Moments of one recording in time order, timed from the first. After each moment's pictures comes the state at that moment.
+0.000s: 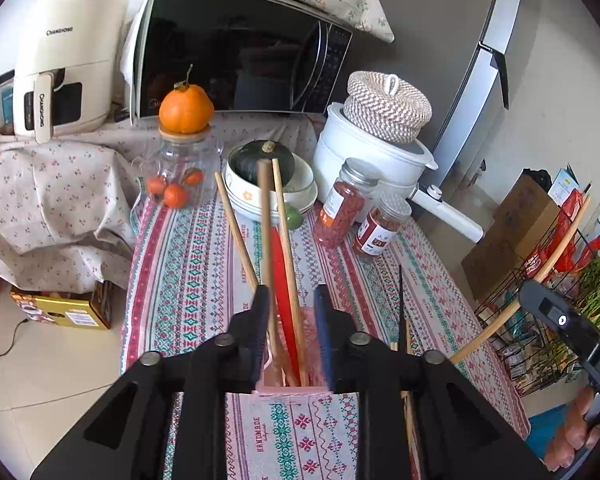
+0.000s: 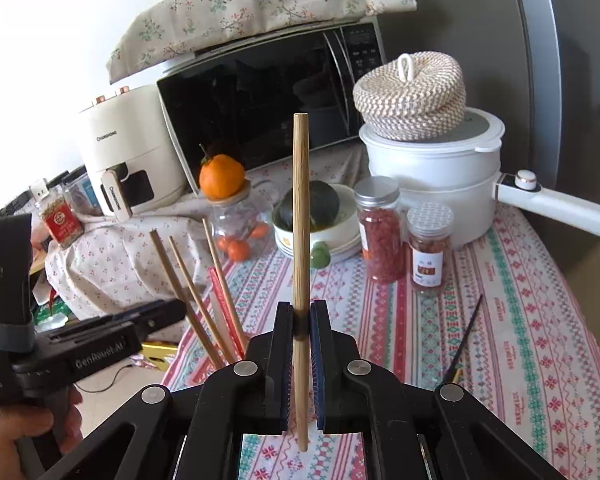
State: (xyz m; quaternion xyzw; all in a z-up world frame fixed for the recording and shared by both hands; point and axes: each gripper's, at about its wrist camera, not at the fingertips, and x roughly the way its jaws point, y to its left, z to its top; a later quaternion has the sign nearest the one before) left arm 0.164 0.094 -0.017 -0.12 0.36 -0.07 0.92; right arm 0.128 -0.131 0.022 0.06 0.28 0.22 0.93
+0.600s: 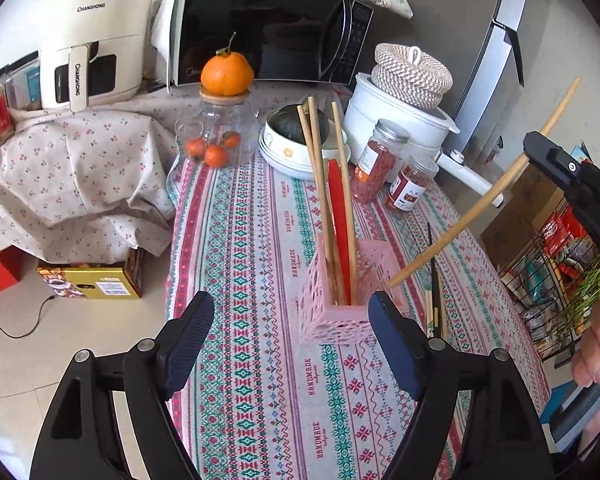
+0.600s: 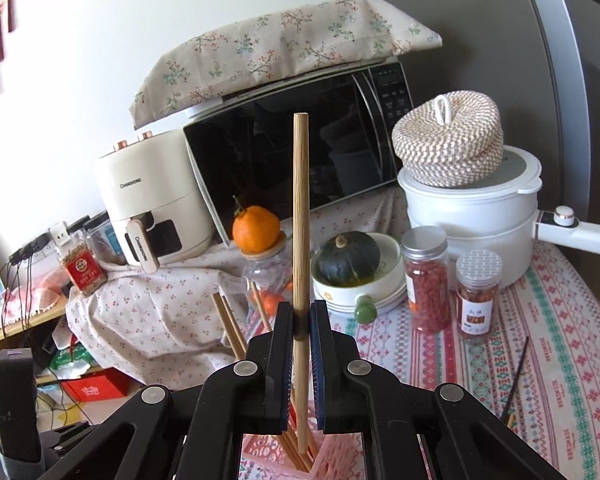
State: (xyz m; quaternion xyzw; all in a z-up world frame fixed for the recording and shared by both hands) left arm 0.122 0.127 -0.039 -0.10 0.40 -0.04 0.91; right arm 0.142 -0.093 0.035 0.09 0.22 0.24 0.94
